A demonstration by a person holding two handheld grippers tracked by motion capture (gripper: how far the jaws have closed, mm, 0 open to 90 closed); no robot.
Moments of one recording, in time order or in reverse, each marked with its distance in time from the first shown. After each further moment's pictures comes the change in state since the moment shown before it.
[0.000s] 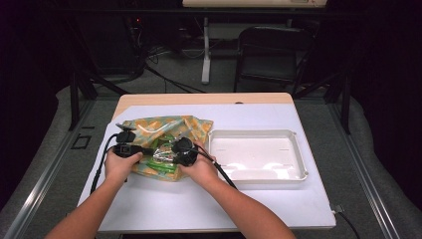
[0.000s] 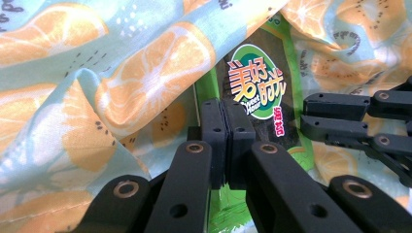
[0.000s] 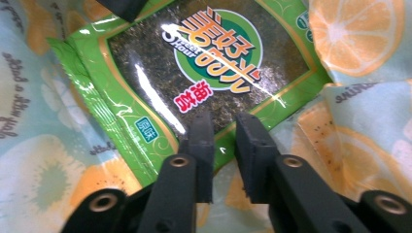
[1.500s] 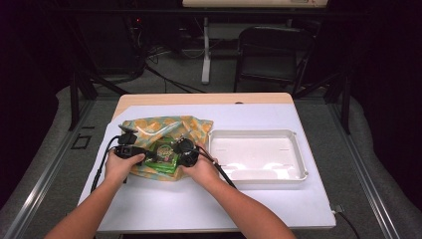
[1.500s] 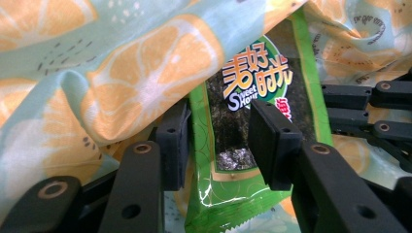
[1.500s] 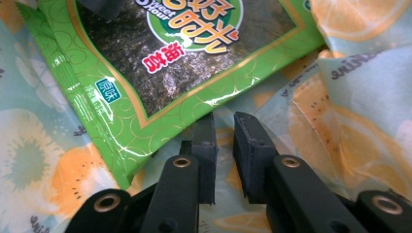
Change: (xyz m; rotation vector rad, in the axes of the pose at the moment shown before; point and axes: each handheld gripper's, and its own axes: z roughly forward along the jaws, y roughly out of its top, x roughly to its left) left arm 0.009 -0.001 0.011 0.077 -0.024 -0.003; right arm -0.004 -0.006 0.008 0.080 0.005 0.042
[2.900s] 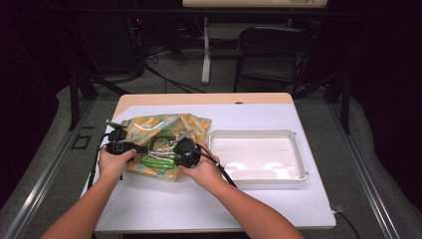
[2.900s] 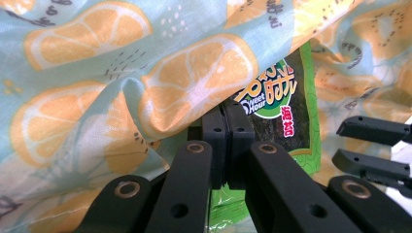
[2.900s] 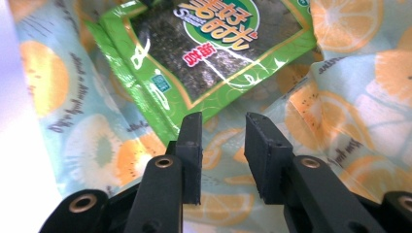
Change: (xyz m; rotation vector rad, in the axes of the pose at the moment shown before) left arm 0.006 0.003 -0.027 -0.098 -0.018 -0.083; right arm 0.011 0.002 -0.041 -0.107 -0.002 -0.083
